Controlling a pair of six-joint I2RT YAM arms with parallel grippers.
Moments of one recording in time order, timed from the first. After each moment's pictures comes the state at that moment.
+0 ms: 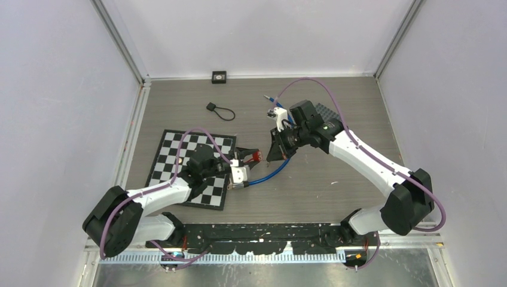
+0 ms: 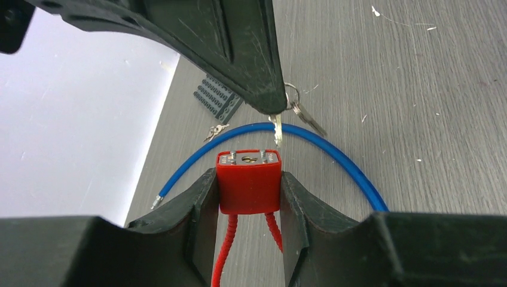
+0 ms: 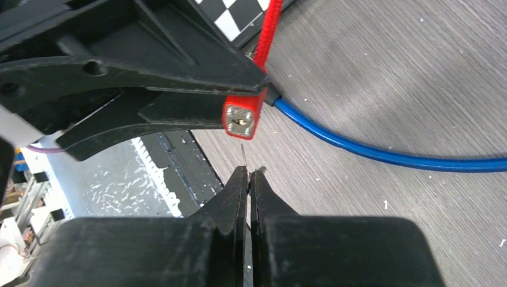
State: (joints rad) left arm -0.67 1.21 0.42 0.70 0.64 0.78; right arm 0.60 1.39 1.18 -0.64 -0.59 0.13
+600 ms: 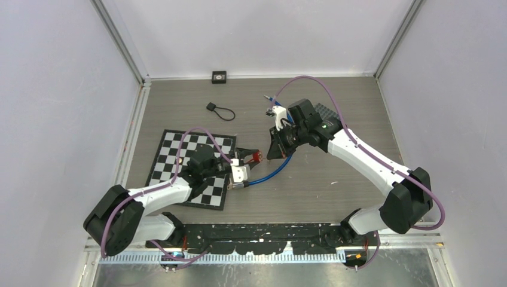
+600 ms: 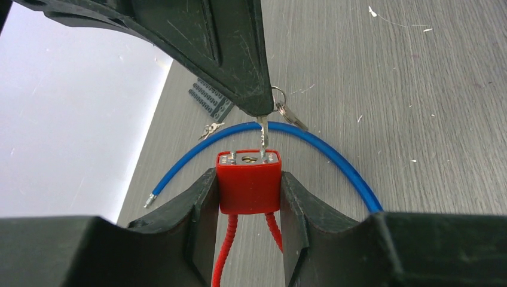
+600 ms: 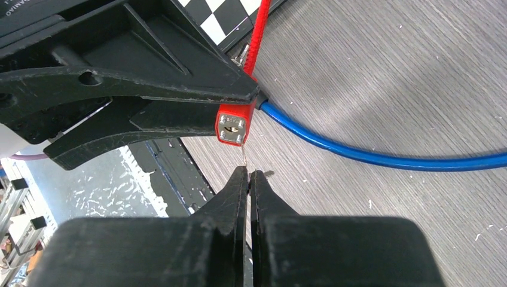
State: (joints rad) left arm -0.67 1.22 0.42 0.71 0.64 0.76; right arm 0.62 1.42 1.21 -0.65 -0.52 0.11
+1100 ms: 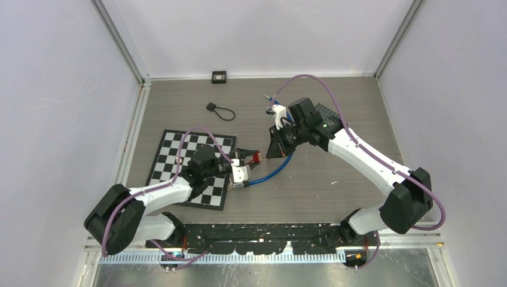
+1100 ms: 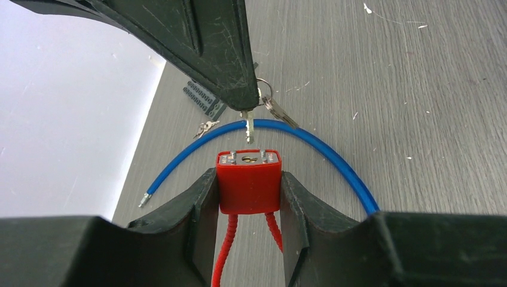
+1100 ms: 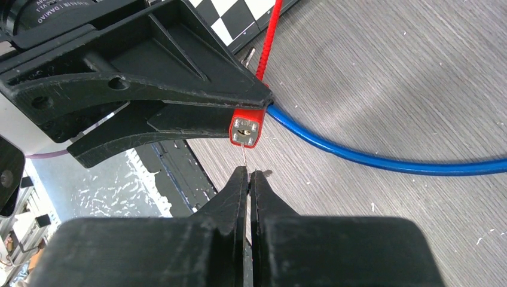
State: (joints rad) left arm -0.67 1.23 0.42 0.70 0.65 0.76; right arm 0.62 1.42 1.23 -0.66 -0.54 0.11
